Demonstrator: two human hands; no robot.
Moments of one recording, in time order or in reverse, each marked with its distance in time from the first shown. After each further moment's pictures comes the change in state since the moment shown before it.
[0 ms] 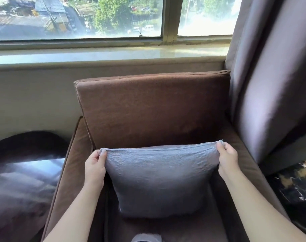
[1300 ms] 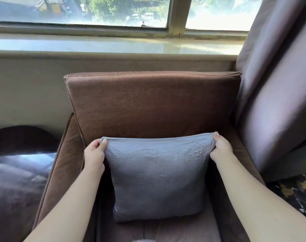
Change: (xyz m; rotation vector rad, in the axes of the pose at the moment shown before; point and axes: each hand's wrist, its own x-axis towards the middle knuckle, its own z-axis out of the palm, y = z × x) left_hand 0.071 -0.010 0.034 -0.125 0.108 -0.178; right_hand 0.065 -0.029 0.060 0.299 0.156 0.432
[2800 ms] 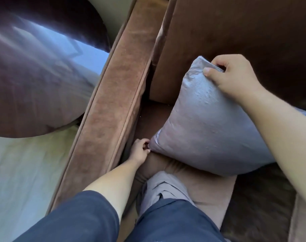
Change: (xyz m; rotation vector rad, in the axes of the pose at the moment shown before) left_hand -0.099 -0.249 -0.150 0.787 -0.295 -0.413; right_hand -0.139 0.140 0.206 -1.597 -0.844 -0.810
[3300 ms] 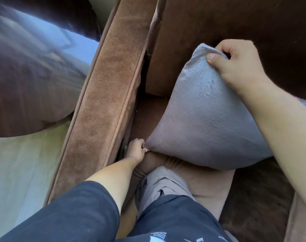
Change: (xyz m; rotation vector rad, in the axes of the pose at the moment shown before) left_hand -0.002 -0.006 0.005 0.321 -0.023 -0.042; right_hand 0.005 0.009 0.003 0.091 0.078 -0.057
